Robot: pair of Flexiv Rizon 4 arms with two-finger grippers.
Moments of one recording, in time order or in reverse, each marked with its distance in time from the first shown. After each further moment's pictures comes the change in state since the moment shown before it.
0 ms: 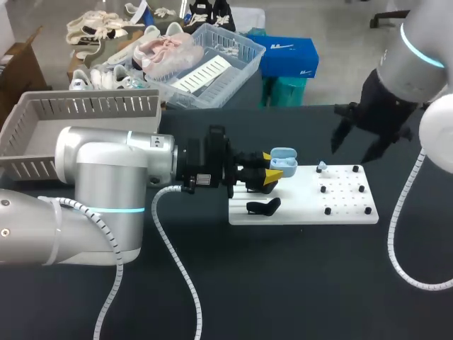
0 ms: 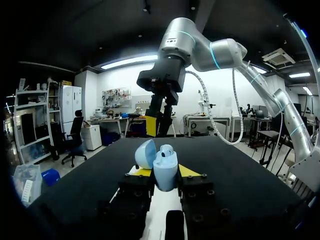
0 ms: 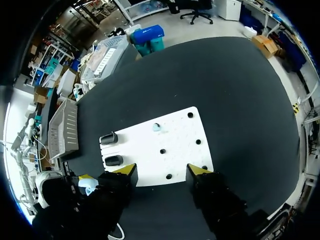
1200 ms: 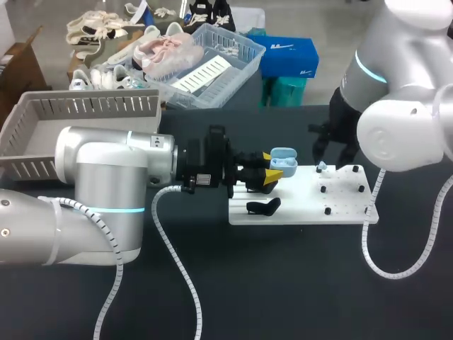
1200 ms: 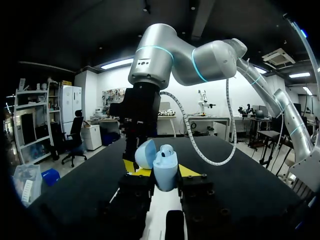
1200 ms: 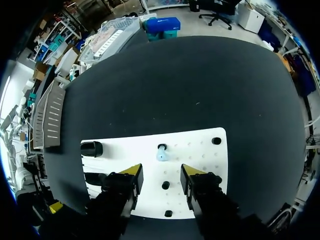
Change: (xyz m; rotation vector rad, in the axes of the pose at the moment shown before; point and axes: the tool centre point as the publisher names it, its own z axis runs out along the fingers) left arm 0.000 0.000 0.000 0.000 0.000 0.000; right arm -0.032 0.011 0.087 0.044 0.046 -0.150
